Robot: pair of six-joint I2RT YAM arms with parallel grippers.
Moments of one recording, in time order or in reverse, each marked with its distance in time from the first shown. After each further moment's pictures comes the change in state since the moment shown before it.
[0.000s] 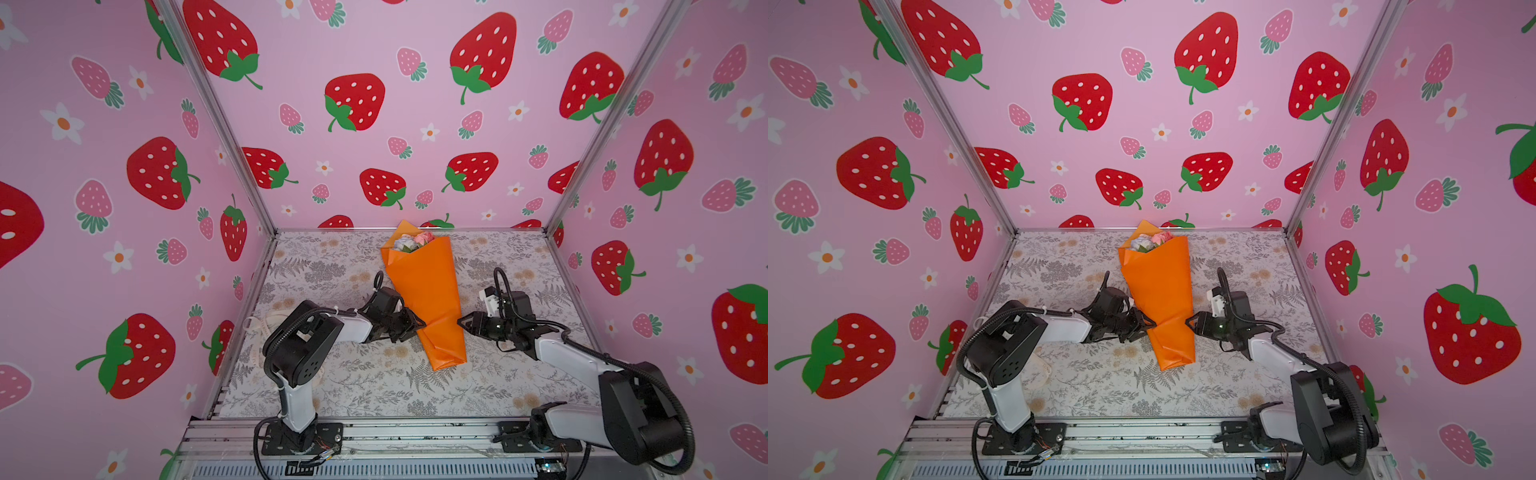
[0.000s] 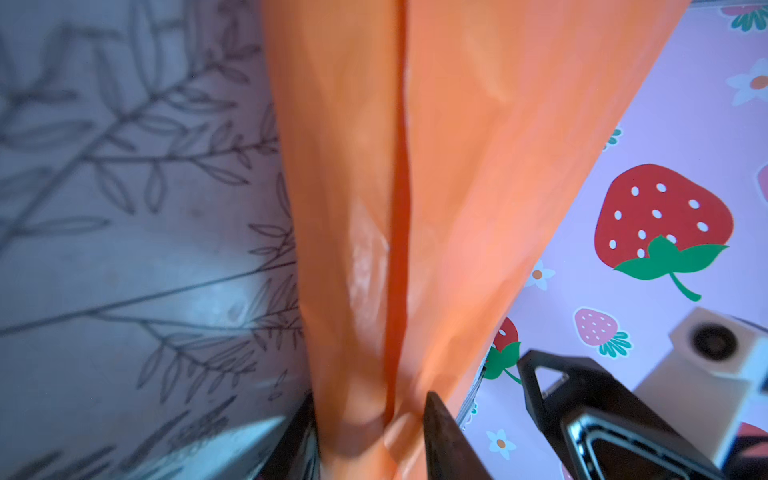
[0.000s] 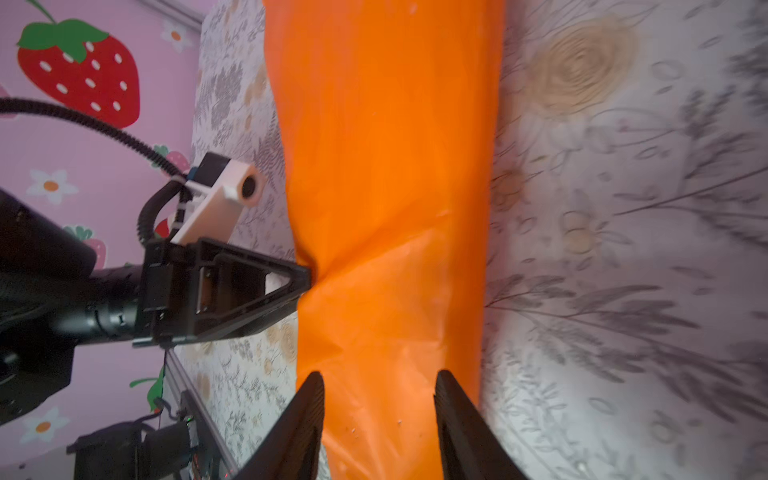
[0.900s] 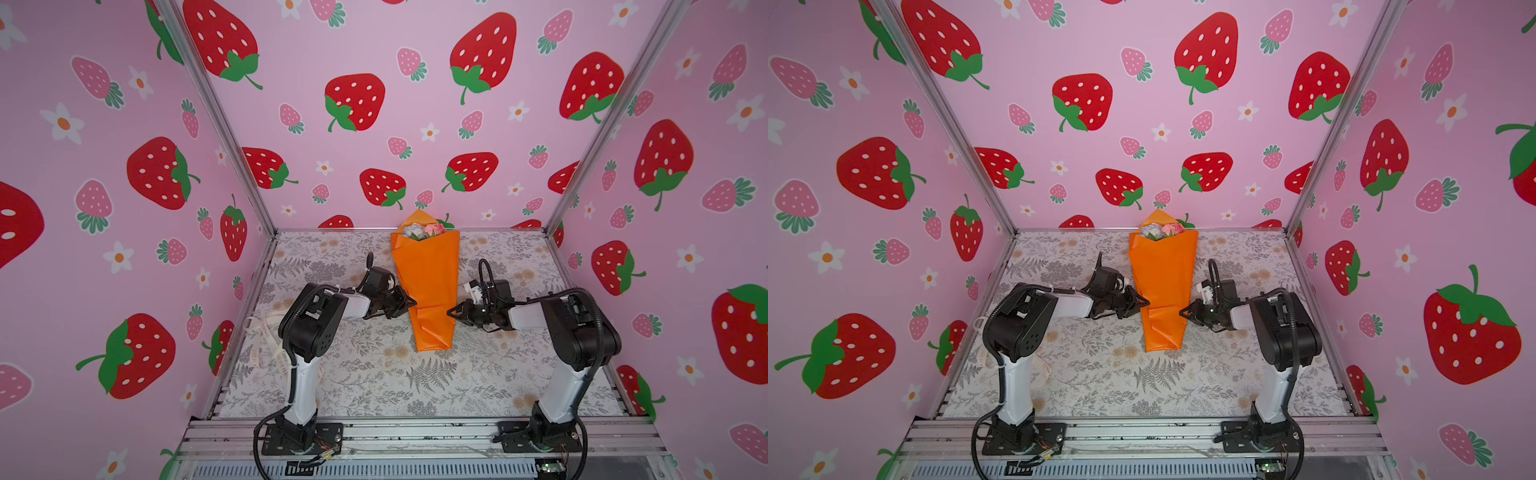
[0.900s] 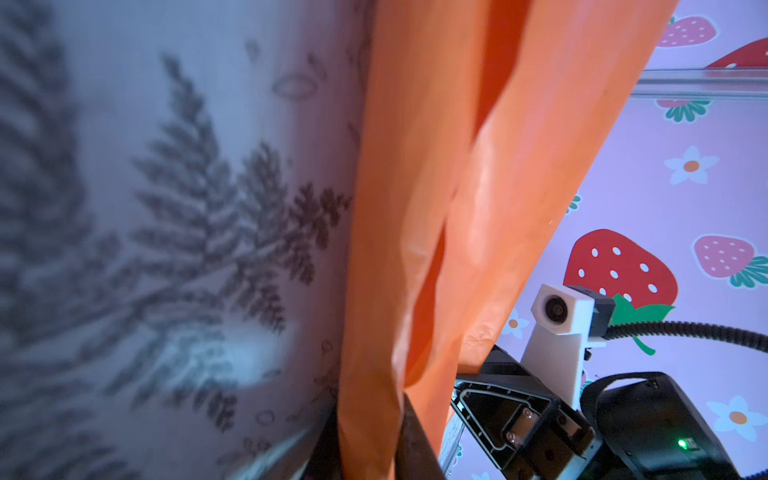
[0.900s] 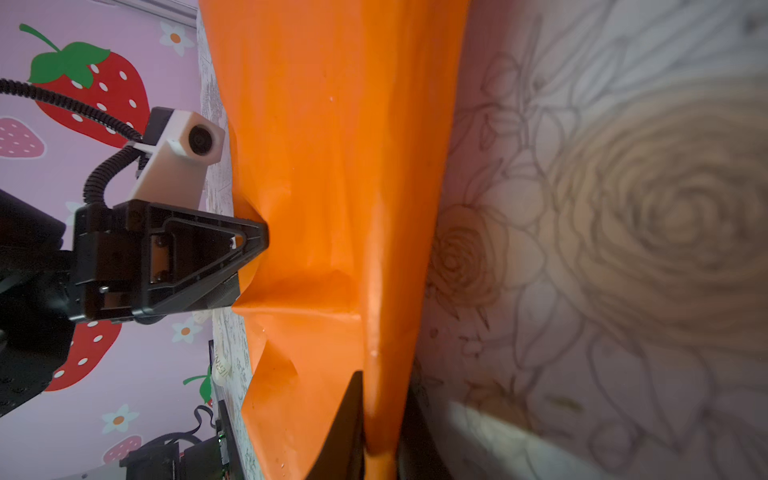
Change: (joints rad) left arm 0.167 0.213 0.269 -0.054 0.092 0.097; right arm -0.036 0.558 0.233 0.275 -0.205 0.058
